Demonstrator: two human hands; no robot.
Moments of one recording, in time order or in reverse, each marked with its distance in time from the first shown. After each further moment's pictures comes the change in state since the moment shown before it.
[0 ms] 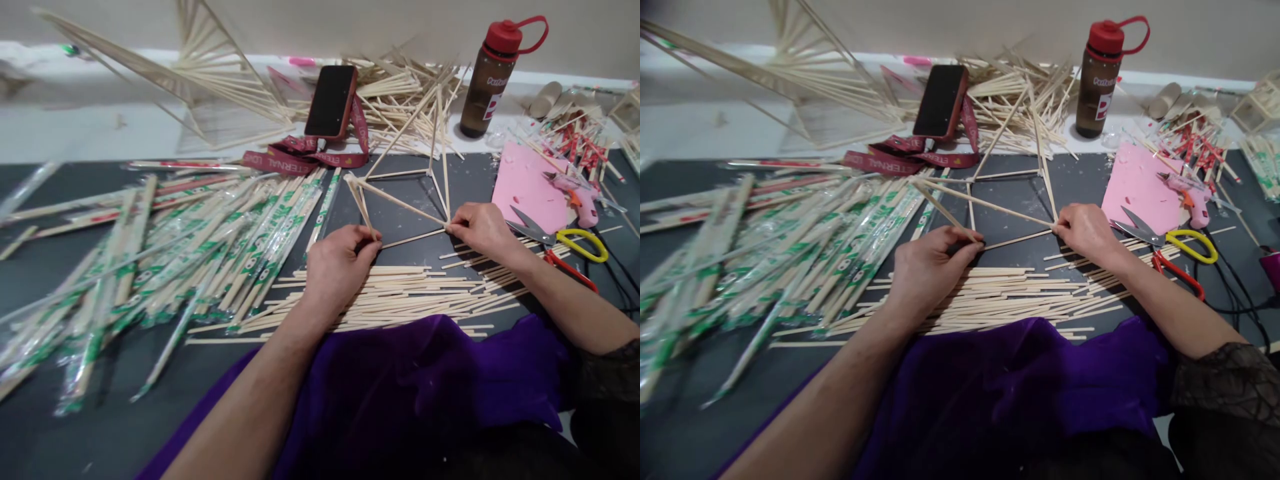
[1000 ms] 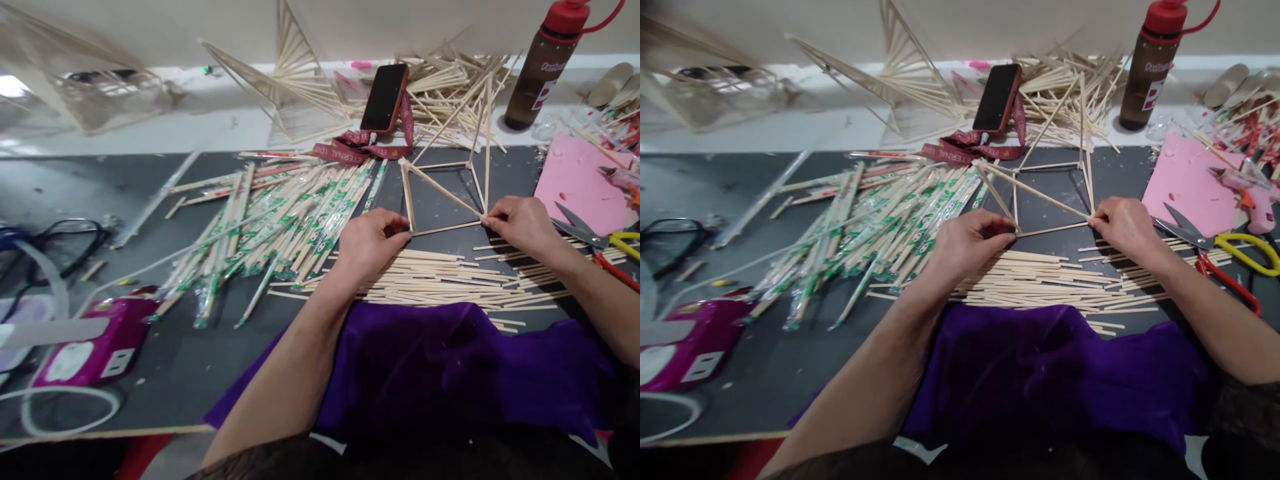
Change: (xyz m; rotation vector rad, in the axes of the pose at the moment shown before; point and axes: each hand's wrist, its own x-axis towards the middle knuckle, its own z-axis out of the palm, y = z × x) left_hand 0.003 -0.005 -0.018 0.048 -0.071 -0.062; right_hand 0.002 0.021 0.010 -0.007 0.081 -0.102
